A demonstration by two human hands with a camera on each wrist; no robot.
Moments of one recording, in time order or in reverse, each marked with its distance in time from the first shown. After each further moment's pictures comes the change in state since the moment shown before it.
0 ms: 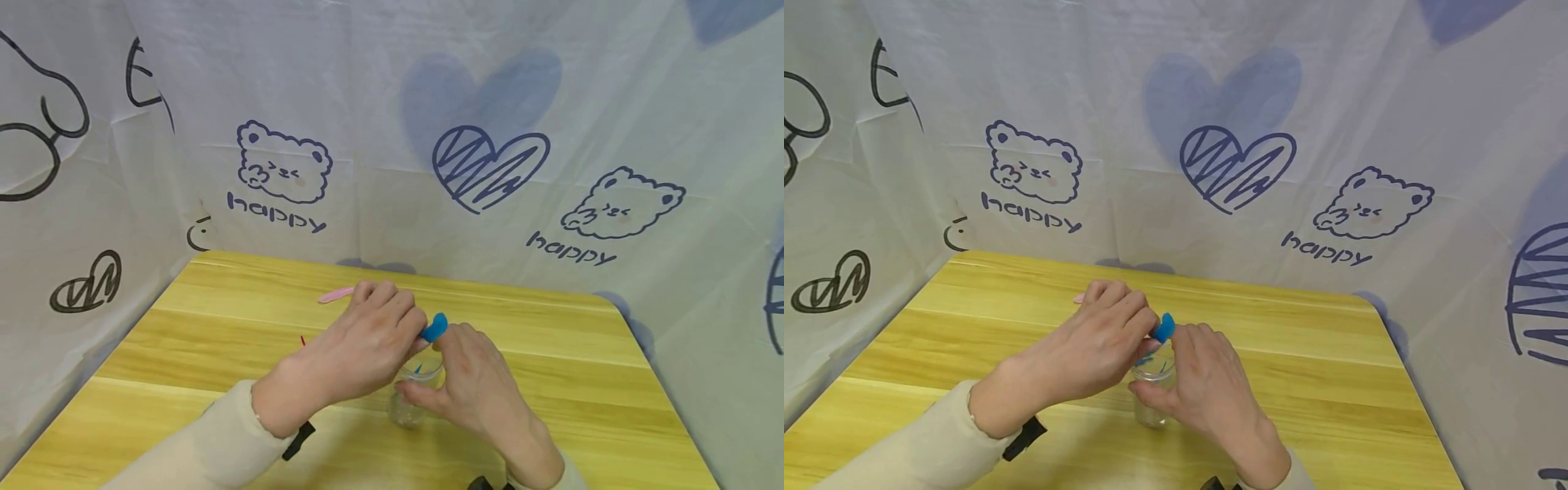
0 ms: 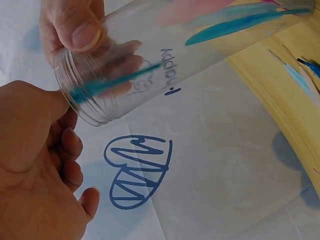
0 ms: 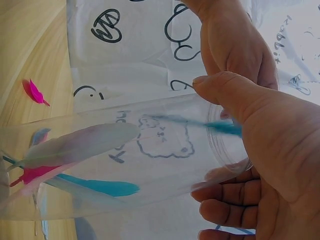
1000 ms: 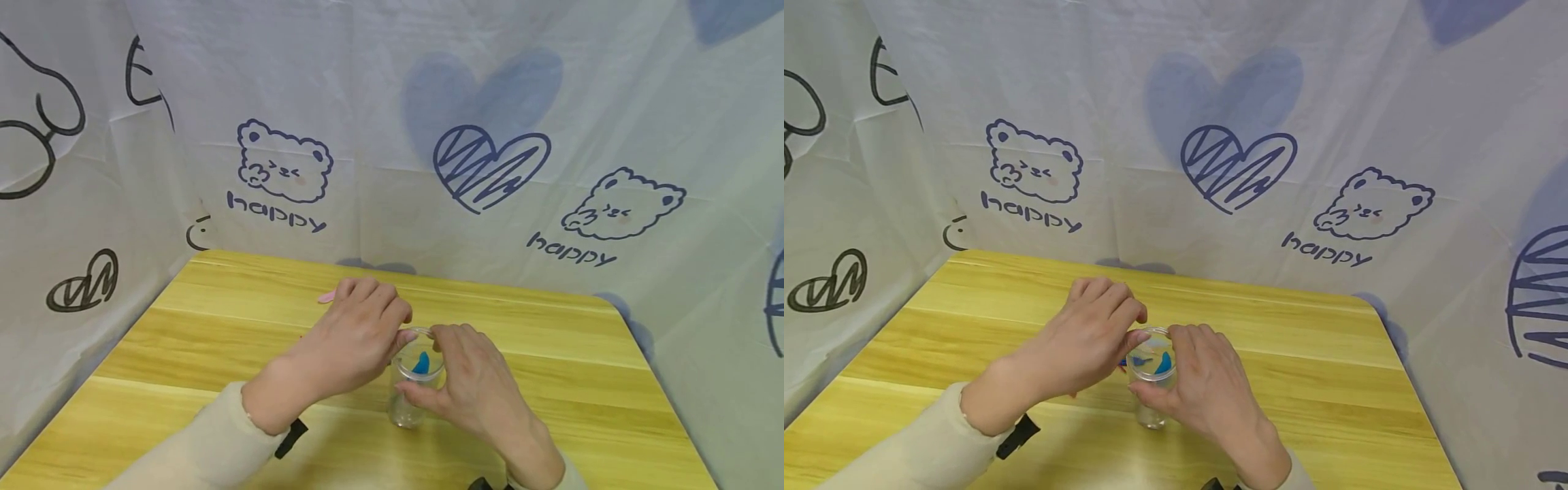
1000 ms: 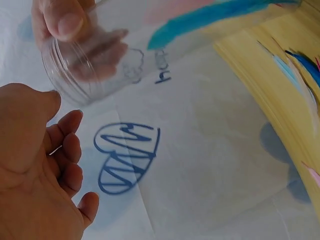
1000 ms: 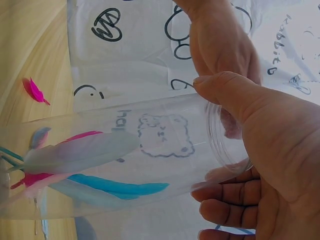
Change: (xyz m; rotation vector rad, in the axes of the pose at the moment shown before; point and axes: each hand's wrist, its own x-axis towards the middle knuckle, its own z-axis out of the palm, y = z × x) left_hand -0.012 -0.010 0.005 -0.033 -0.020 -0.101; right_hand -0.004 0.001 0.003 -0.001 0.042 -0.021
